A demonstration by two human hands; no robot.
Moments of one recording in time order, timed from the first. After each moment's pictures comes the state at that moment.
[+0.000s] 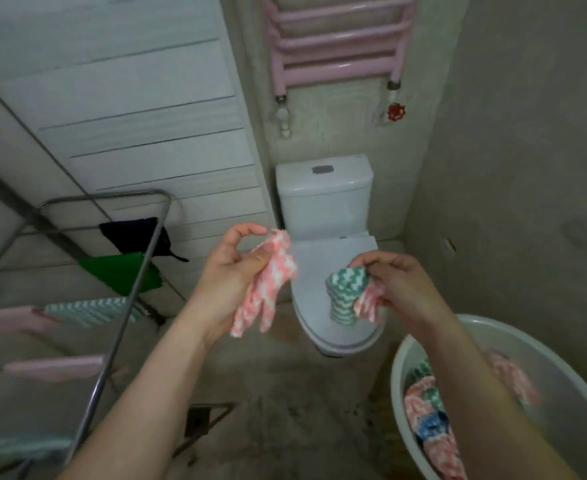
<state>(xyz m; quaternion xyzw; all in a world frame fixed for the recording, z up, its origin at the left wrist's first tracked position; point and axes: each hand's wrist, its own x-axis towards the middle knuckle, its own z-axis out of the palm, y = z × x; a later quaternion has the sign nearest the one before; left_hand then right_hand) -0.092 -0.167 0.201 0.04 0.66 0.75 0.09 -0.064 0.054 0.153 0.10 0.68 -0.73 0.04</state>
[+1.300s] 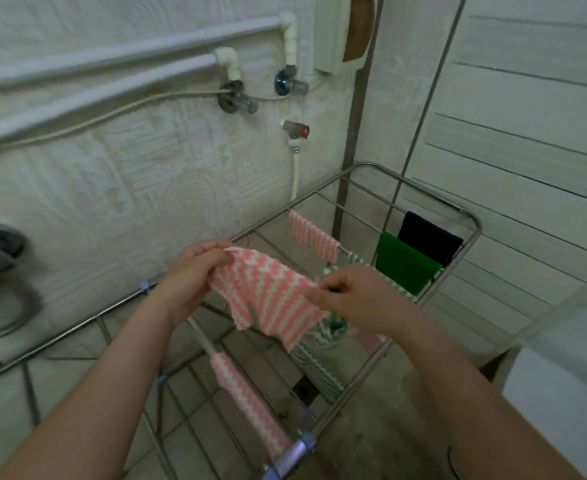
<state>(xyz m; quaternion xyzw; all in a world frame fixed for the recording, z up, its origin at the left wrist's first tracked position) 0.067 -0.670 0.180 -0.29 0.62 0.70 -0.19 -0.076 -0.451 0.203 -0.48 0.77 -0.32 0.27</state>
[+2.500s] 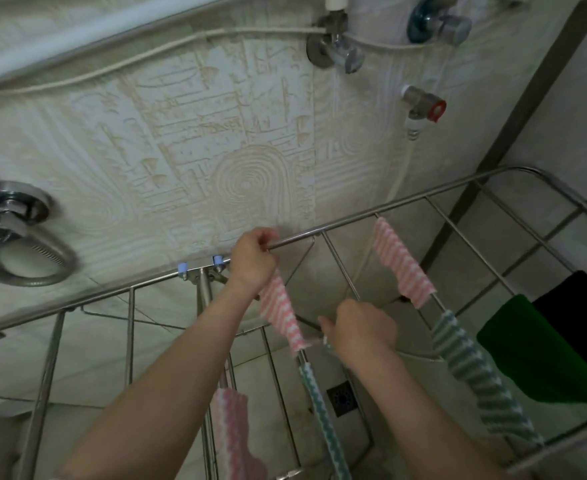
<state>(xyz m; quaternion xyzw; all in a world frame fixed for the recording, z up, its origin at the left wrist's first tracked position) -0.030 -0.763 0.071 -0.56 0.70 0.37 -0.27 -0.142 -0.613 0.077 -0.49 0.85 -0.01 0.20</state>
